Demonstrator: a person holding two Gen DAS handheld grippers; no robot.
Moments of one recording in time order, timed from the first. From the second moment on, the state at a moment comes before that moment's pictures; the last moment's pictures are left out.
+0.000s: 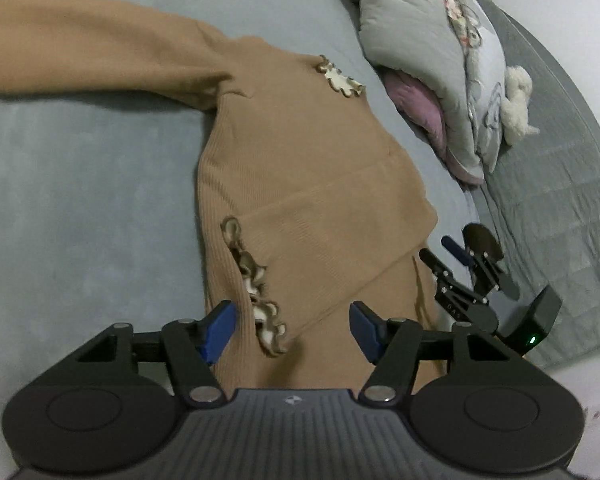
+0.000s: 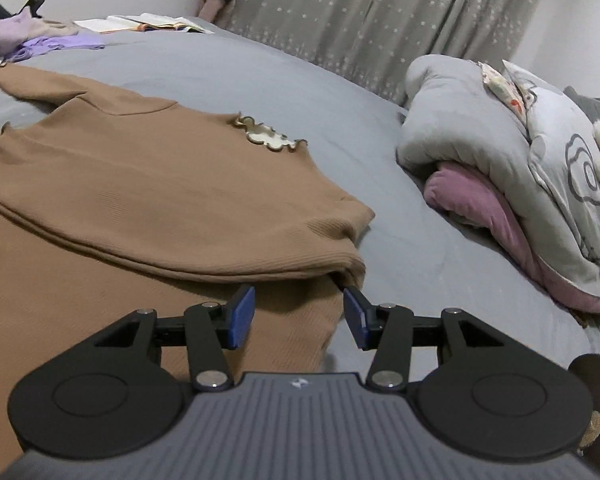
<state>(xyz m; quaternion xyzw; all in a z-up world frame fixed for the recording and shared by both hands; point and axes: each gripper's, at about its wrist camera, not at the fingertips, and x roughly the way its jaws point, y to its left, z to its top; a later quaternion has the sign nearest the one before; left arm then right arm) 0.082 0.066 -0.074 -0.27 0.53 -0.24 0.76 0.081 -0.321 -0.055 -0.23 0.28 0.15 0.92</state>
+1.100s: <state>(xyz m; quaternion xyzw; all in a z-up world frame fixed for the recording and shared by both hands) 0.091 0.075 -0.108 -0.44 0.51 -0.25 0.70 0.032 -0.175 -0.040 -0.19 0.20 0.46 0.84</state>
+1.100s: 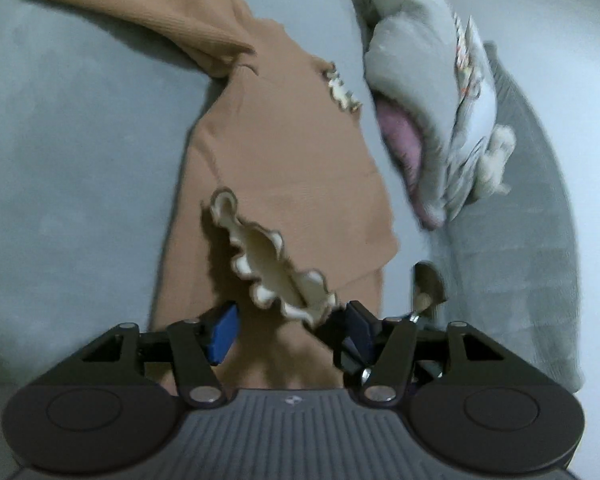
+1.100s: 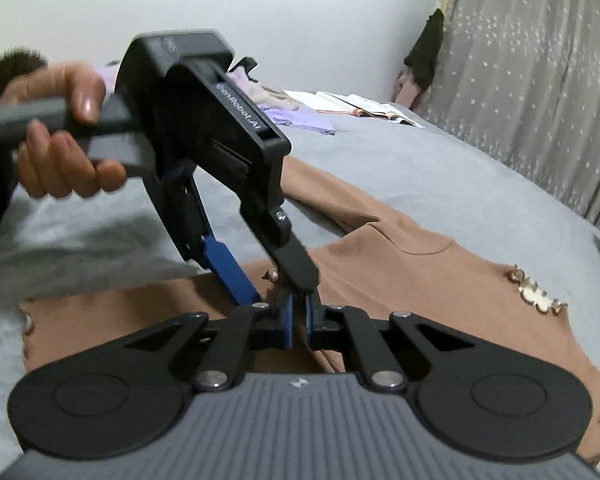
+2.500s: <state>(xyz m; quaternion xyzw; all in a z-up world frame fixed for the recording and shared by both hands) 0.064 0.072 -0.079 -0.26 0.47 -0.18 0.82 0.117 -0.349 -0.048 -0.15 0.26 0.07 0.95</state>
